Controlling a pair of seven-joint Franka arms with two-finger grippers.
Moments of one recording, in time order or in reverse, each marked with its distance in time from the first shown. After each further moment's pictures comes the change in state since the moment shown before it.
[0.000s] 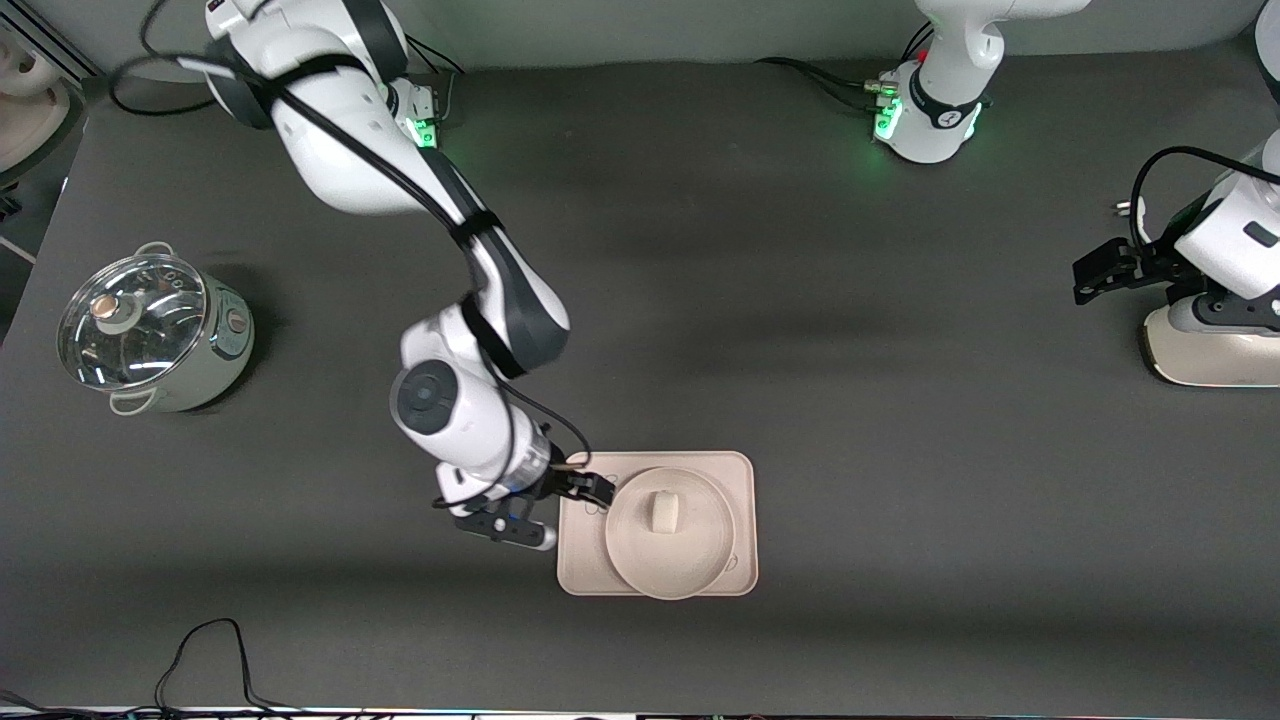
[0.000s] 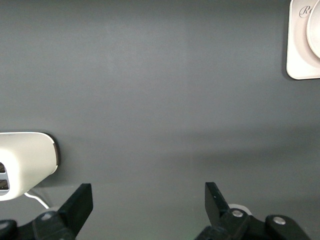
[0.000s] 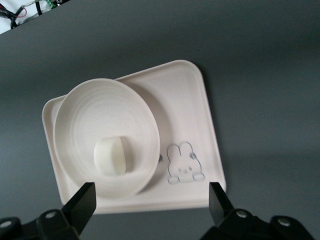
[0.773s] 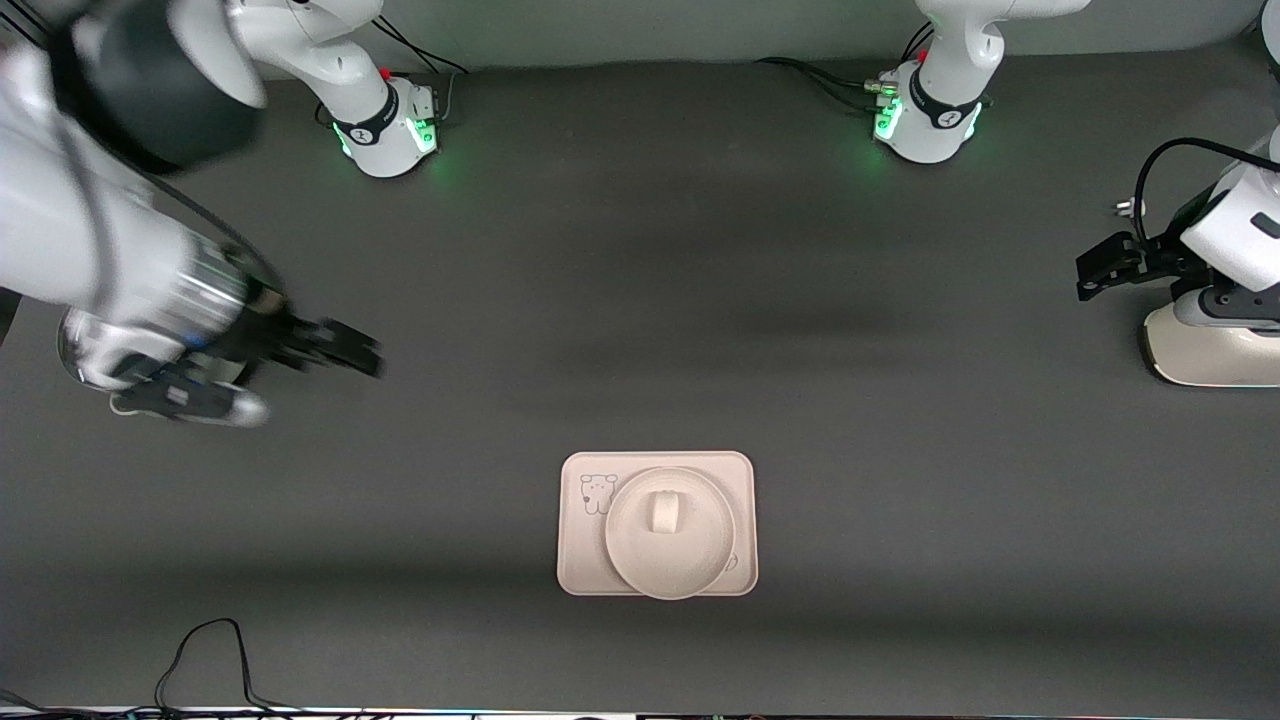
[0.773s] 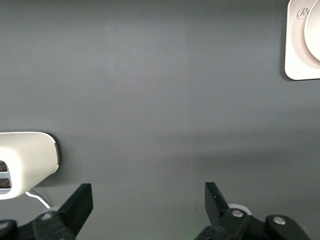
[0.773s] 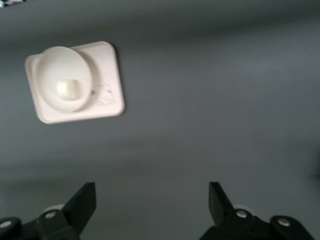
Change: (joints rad) left arm 0.000 -0.008 0.000 0.006 0.000 -0.010 0.000; right arm -0.222 -0.623 -0.041 -0.244 -0.104 -0.560 -0.281
